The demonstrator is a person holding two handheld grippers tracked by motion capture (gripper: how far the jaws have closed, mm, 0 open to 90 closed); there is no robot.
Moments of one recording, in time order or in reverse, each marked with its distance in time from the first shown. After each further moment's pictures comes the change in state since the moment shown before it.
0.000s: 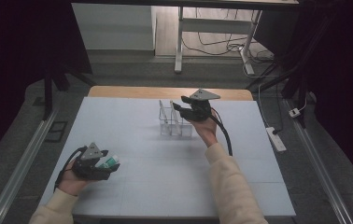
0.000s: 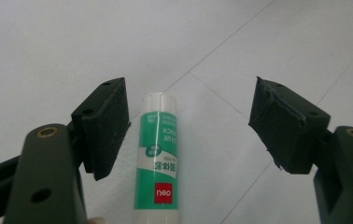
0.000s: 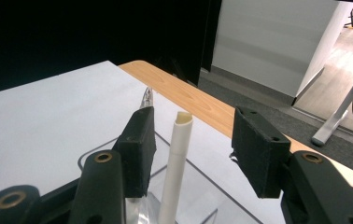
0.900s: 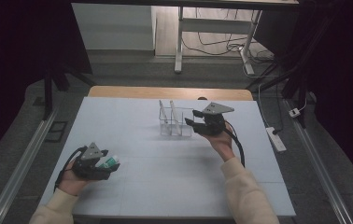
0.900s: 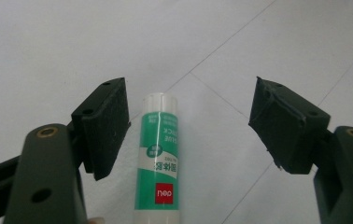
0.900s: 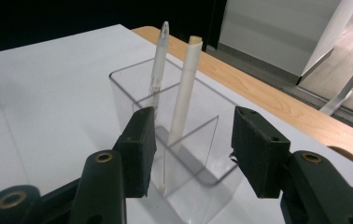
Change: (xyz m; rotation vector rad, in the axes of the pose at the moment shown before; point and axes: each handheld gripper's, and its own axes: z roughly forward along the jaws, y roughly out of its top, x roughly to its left) left arm 0.000 0.000 0.000 0.002 0.006 -0.001; right arm 0.002 -0.029 -0.054 0.089 0.029 -0.025
